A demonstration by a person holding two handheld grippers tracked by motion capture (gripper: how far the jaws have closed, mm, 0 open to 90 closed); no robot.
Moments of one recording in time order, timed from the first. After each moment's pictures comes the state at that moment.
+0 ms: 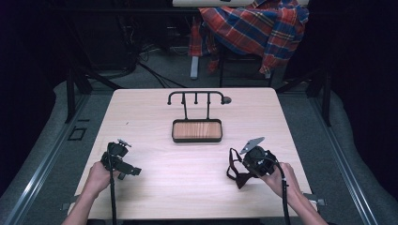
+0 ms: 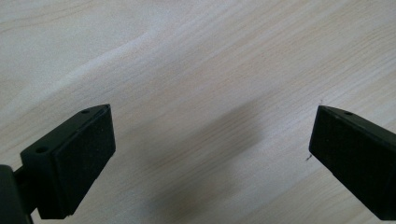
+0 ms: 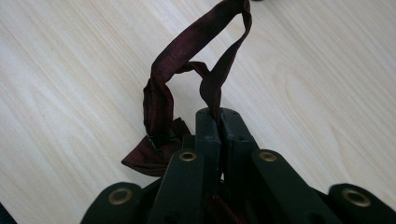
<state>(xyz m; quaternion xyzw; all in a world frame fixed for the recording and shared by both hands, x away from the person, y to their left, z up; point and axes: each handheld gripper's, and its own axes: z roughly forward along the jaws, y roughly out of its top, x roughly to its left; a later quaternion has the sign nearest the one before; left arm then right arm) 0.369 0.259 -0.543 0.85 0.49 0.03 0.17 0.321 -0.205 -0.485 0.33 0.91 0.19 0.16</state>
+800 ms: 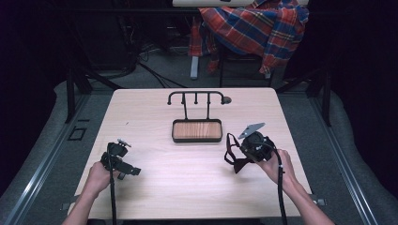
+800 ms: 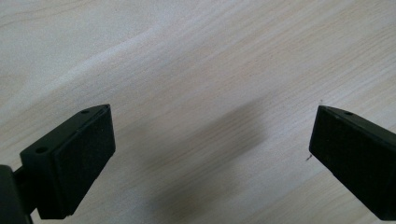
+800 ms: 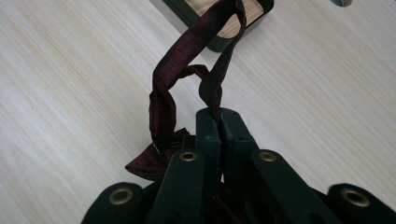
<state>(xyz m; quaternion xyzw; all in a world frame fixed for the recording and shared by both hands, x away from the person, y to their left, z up) 0.370 0.260 -0.545 0.85 0.50 0.03 0.17 0.349 -0.199 -0.461 0.34 0.89 0.22 0.19</state>
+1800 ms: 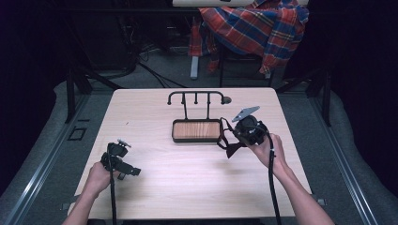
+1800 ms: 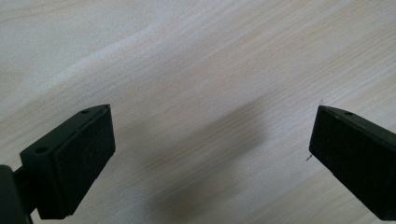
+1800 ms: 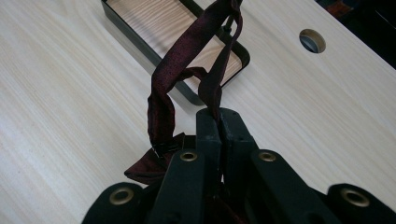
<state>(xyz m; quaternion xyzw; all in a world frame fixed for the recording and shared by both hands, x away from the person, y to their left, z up) 0.370 0.260 -0.546 0.85 0.50 0.03 0.17 0.385 -0.182 -0.438 0.34 0.88 0.26 0.21</state>
